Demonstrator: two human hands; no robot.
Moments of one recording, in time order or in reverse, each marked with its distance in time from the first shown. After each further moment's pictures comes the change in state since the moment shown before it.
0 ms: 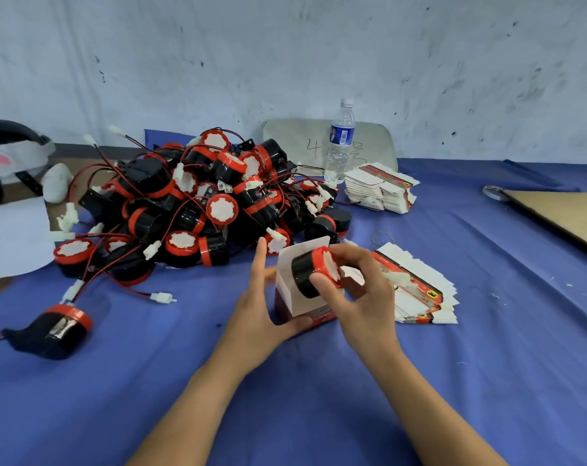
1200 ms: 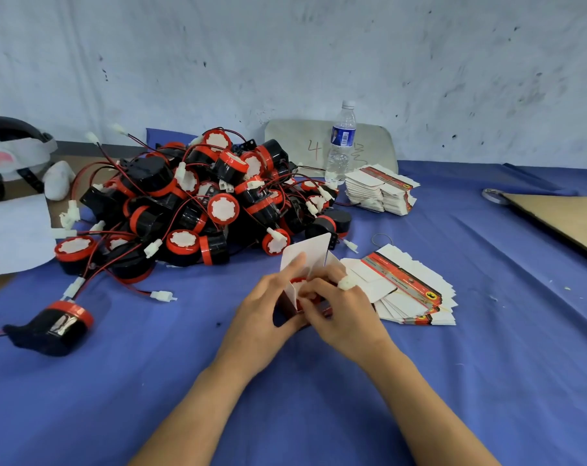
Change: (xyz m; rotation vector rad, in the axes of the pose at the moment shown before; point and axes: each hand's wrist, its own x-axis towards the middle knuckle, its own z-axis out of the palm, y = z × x) left_hand -0.004 -0.006 0.006 0.190 -0.019 0.012; right_hand 0.000 0.018 0.000 -0.510 -0.407 -0.200
